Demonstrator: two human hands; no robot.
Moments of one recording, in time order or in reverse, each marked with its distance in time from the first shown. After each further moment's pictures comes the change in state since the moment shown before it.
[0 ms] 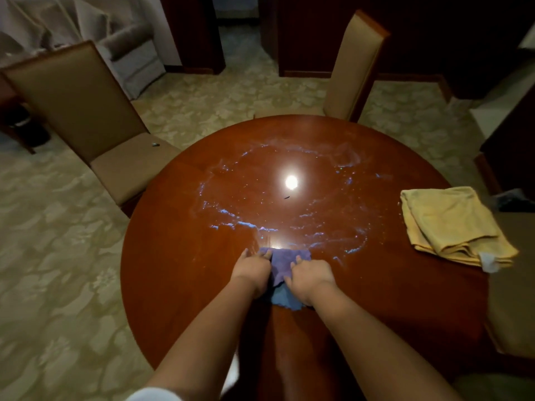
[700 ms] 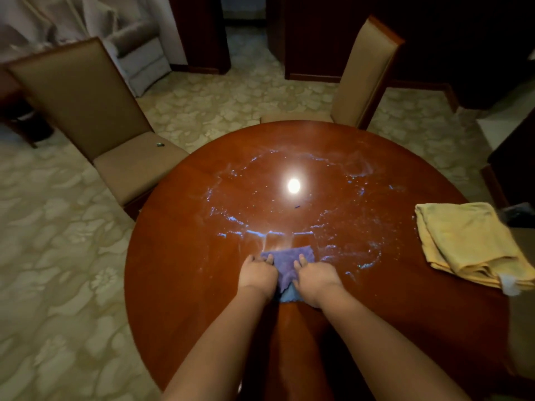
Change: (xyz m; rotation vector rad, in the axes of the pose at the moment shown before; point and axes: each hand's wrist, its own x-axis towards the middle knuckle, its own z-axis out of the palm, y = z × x) left_hand 0.003 -0.010 -0.012 0.094 0.062 -0.085; right_hand 0.034 0.002 -0.009 -0.050 0.025 -0.030
